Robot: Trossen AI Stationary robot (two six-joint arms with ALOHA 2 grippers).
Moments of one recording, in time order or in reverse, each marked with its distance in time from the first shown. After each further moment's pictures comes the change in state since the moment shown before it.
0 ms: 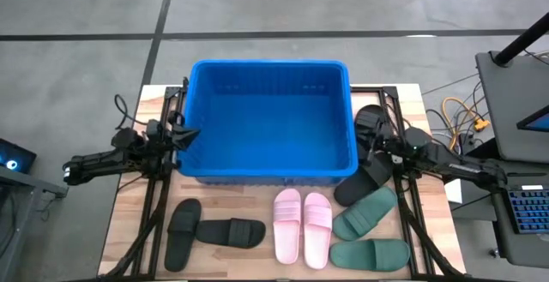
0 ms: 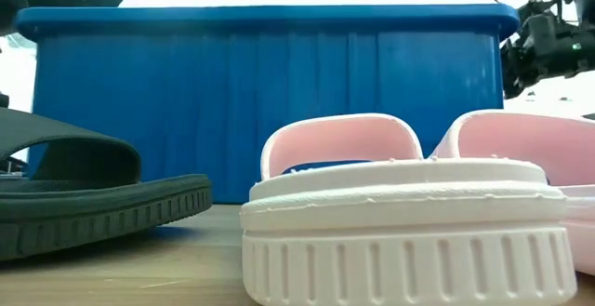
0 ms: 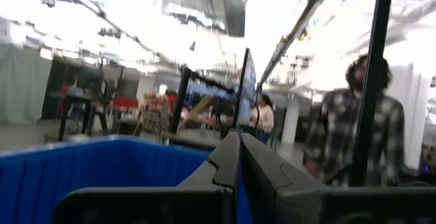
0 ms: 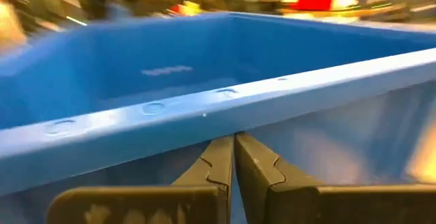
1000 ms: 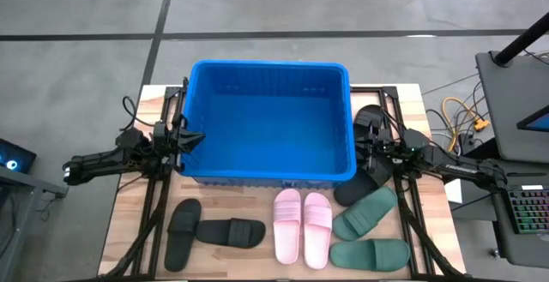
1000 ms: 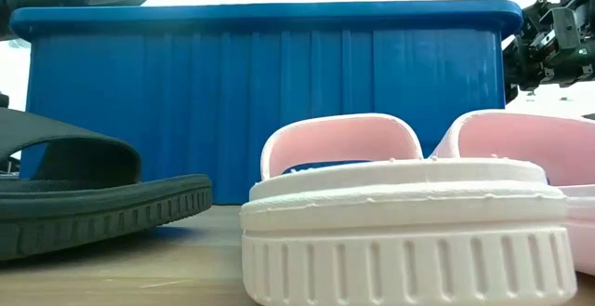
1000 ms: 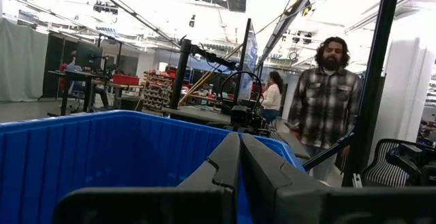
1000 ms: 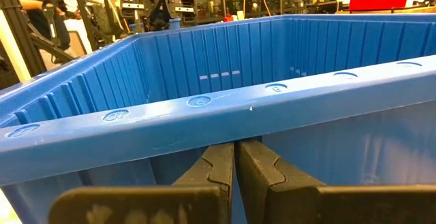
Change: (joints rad) left arm 0.001 0.000 0.000 -0.131 0.030 0.001; right arm 0.000 0.008 -0.094 0.152 -0.250 0.087
